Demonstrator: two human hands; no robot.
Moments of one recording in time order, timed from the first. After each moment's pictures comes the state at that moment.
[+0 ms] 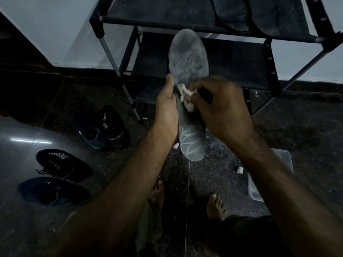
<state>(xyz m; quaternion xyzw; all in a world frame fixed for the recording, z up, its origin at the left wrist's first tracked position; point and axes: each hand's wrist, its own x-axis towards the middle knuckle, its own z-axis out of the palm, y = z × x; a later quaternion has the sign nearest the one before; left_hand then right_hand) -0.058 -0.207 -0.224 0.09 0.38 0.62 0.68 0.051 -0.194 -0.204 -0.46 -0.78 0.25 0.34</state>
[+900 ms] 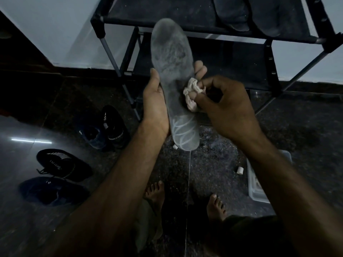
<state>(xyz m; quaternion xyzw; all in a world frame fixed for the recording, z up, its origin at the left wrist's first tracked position) -0.075 -0.200 -0.221 0.12 0.28 0.63 0.71 0.055 -0.192 -0.206 -0.48 -0.70 0.37 0.38</state>
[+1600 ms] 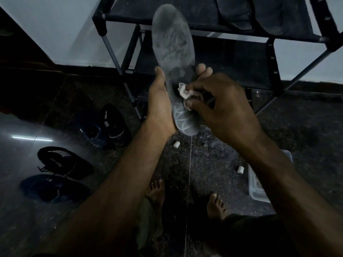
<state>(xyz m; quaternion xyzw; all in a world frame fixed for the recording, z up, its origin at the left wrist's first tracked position) -0.074 -0.200 -0.224 0.10 0.23 0.59 0.77 0.054 -0.199 -0.201 -0.44 -0.81 0.24 0.31</state>
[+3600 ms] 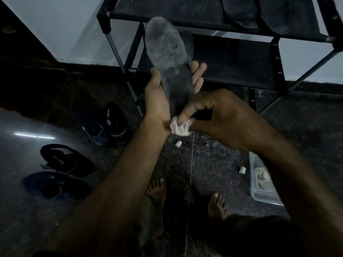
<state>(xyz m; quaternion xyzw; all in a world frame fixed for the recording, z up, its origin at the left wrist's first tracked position) -0.084 -0.194 -0.235 0.03 0.22 0.63 0.74 0.057 -0.205 -0.182 -0.32 -0.84 0.41 0.17</state>
